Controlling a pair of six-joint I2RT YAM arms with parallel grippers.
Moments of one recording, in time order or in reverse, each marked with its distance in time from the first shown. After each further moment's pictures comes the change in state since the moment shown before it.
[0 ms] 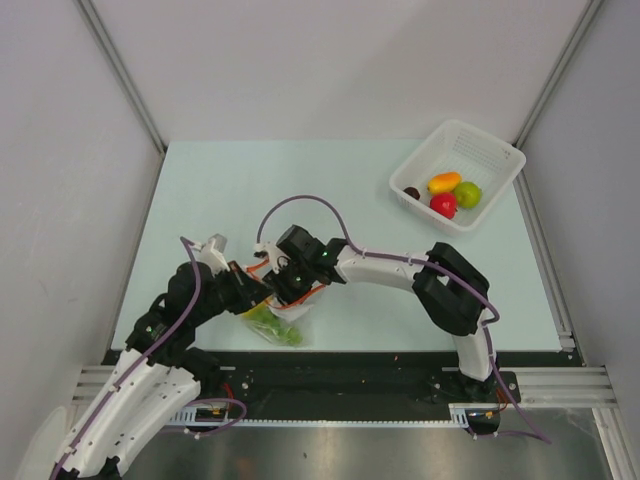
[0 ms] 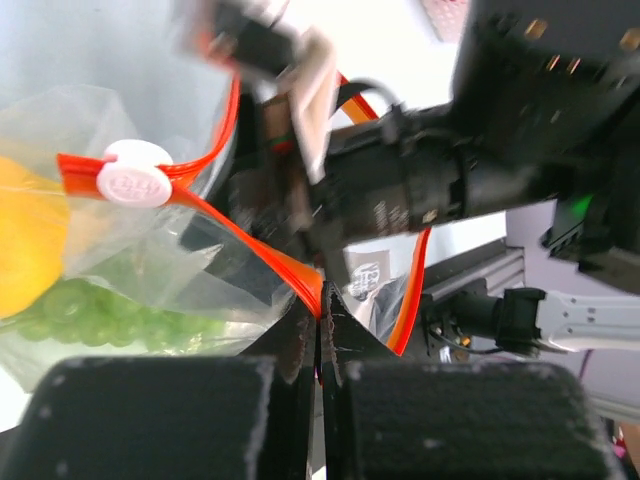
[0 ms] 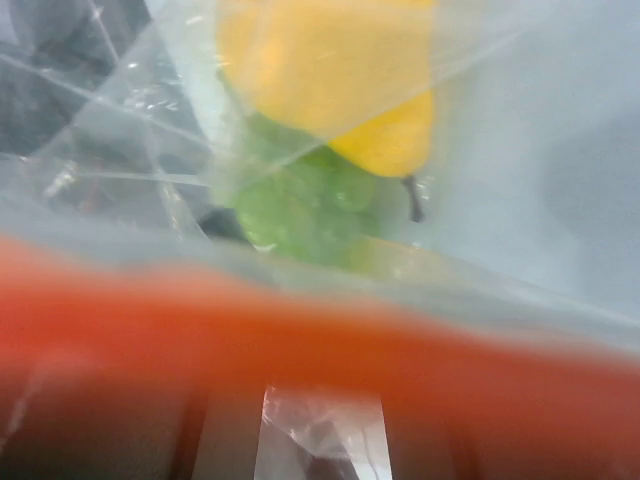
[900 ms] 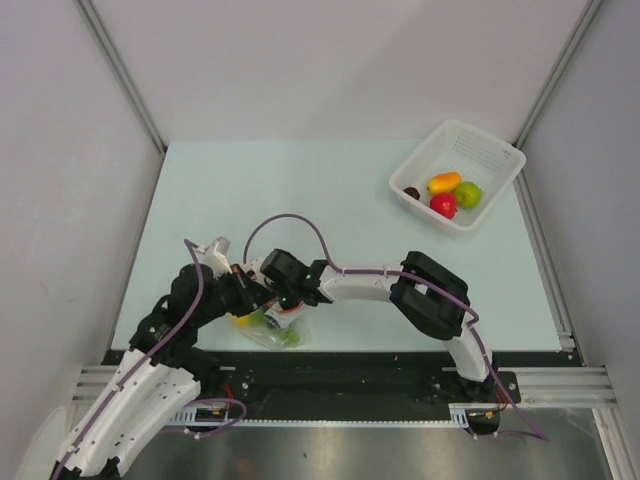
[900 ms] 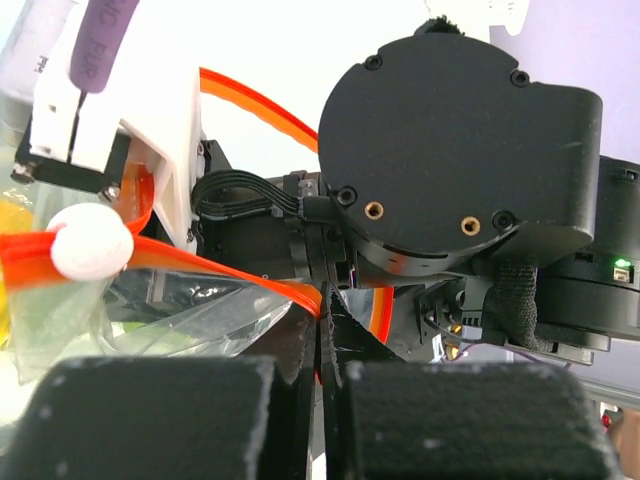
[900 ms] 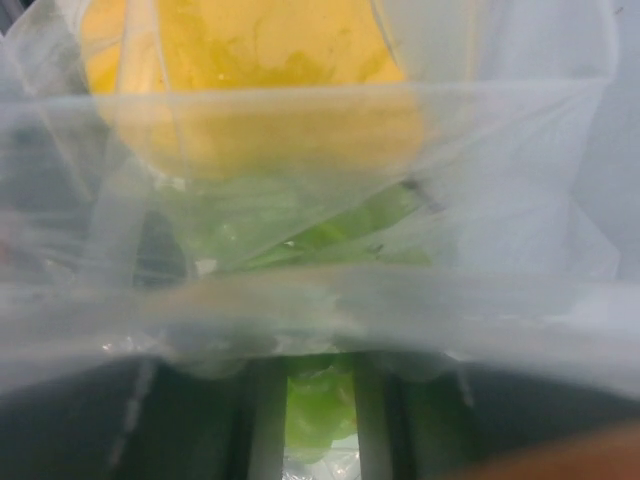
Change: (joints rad) left arm 0.000 -0.008 -0.040 0.034 0.050 -0.023; right arm 0.119 0.103 0.001 0.114 0.201 0.035
